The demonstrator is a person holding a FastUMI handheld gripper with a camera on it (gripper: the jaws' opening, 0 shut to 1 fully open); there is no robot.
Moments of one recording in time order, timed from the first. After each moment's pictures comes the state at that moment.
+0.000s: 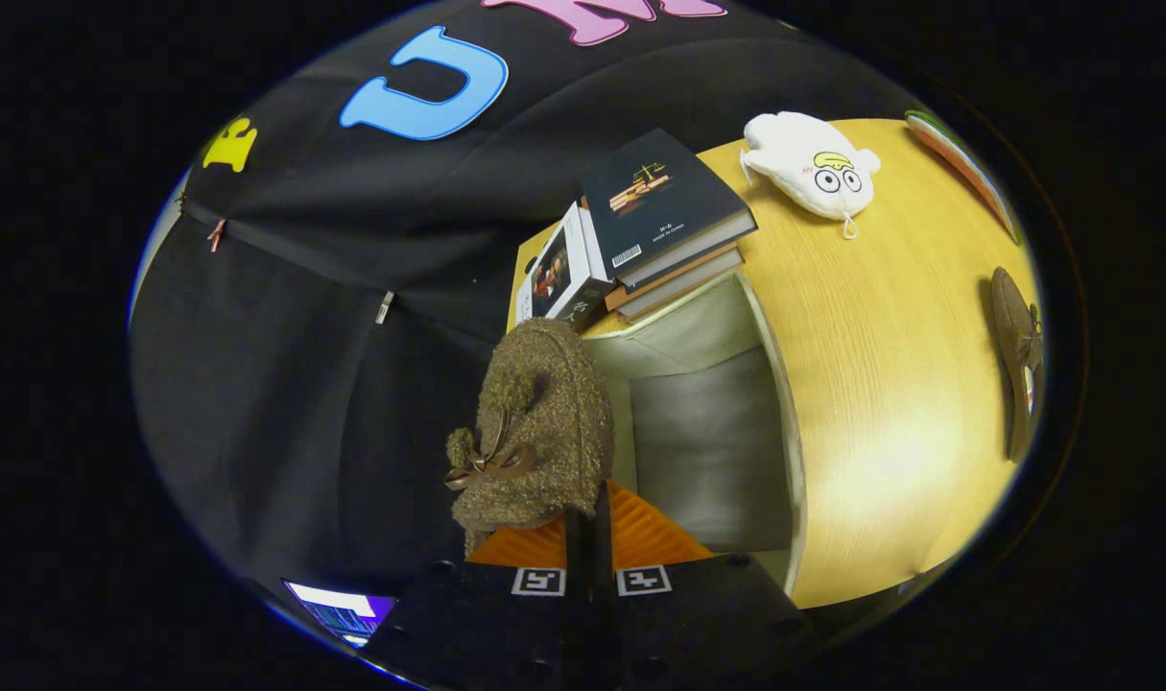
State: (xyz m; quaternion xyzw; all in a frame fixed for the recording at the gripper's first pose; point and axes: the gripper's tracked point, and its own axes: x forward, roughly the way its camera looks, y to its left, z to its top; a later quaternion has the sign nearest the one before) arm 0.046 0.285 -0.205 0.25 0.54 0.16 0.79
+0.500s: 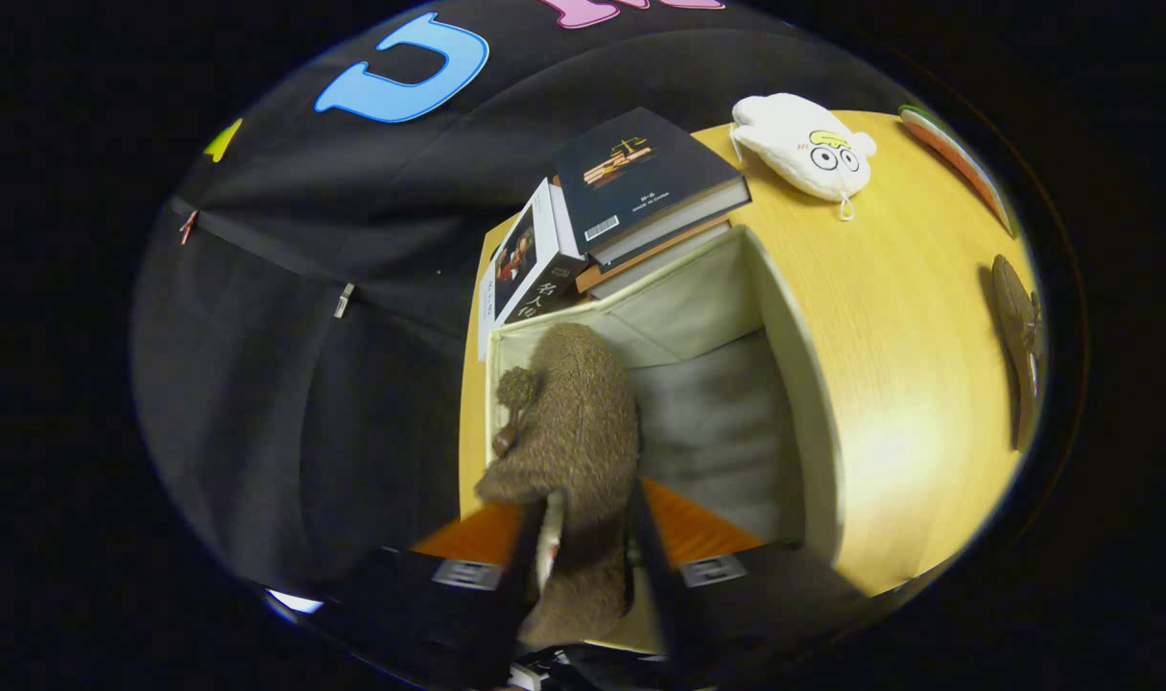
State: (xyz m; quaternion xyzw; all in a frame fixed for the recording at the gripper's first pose) arm 0.041 0.315 -0.242 0.25 0.55 0.16 0.78
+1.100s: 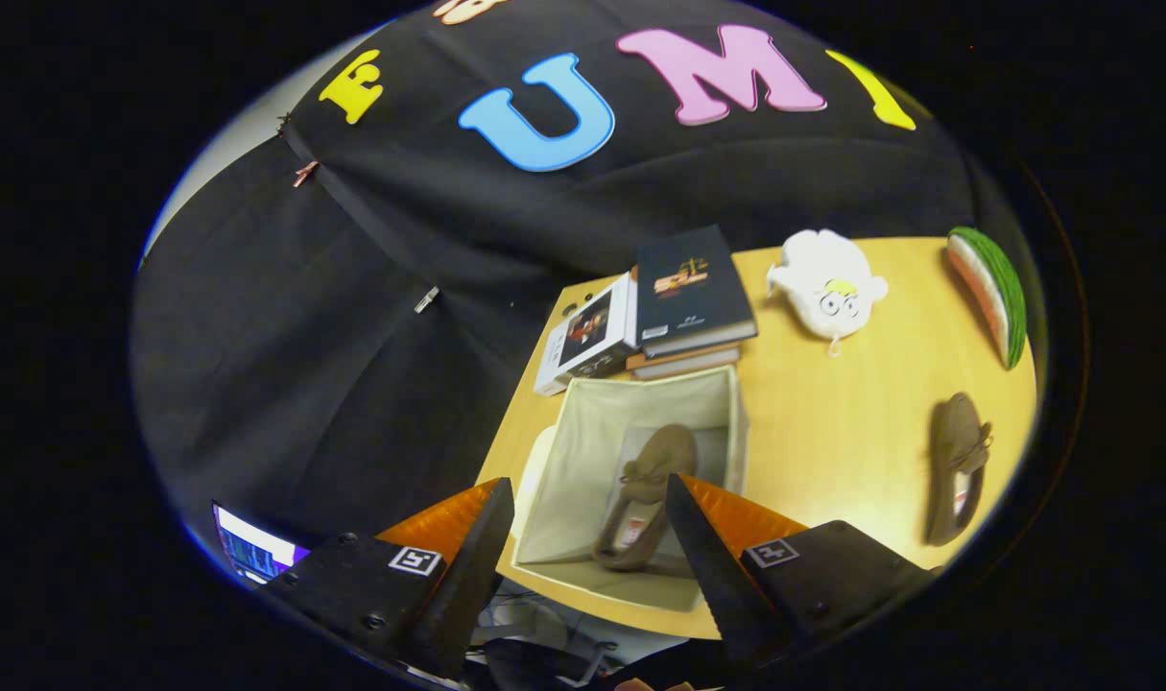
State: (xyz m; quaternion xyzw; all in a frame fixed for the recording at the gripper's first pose) arm 0.030 0.207 -0.107 0.13 0.40 0.22 0.88
